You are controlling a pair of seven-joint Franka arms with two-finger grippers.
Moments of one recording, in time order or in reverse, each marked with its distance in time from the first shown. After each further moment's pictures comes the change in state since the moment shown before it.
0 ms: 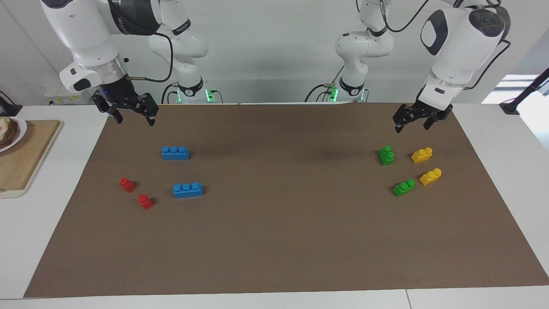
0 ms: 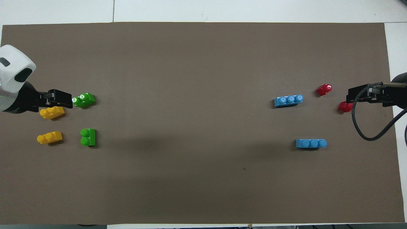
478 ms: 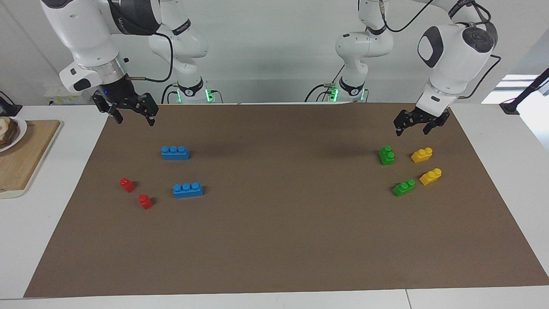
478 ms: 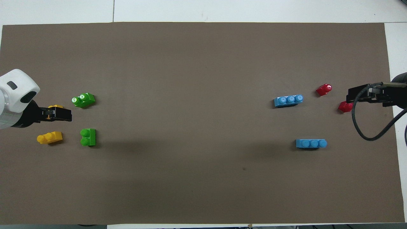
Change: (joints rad) left arm 0.060 -0.055 0.002 -0.205 0.001 0.141 0.137; right arm 0.000 0.000 0.000 0.000 0.000 0.002 0.000
